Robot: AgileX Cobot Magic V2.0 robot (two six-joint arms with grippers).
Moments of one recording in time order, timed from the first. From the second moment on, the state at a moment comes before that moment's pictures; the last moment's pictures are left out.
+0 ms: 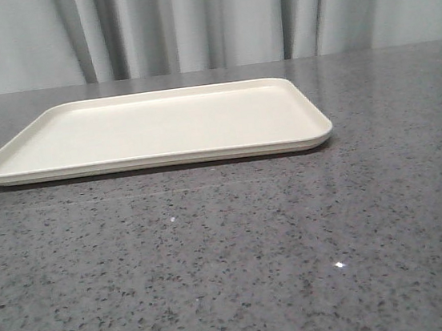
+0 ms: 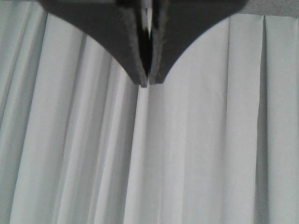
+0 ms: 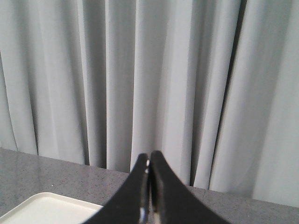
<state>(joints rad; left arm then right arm) 0.00 0.43 -0.80 -0.44 0.21 0.18 0.05 0.45 -0.62 1.41 0.27 -1.31</state>
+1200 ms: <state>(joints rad) 0.00 0.58 -1.02 -0.44 0.39 0.18 0.05 0.45 -0.64 1.41 0.23 -1.31</state>
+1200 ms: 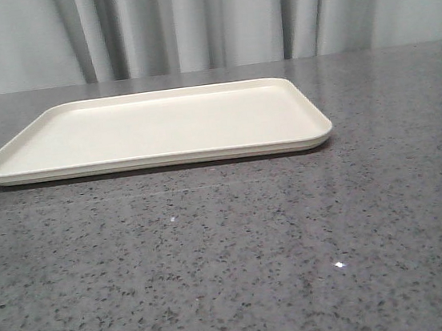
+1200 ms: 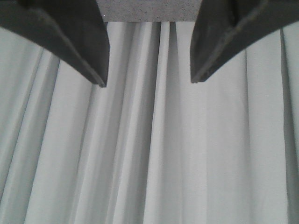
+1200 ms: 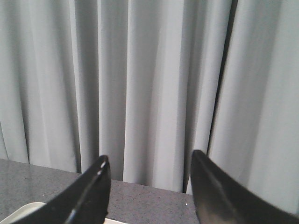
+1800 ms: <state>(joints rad) 0.00 0.58 -1.03 -0.44 0.45 0.14 0.05 0.45 -0.64 1.42 0.17 -1.31</state>
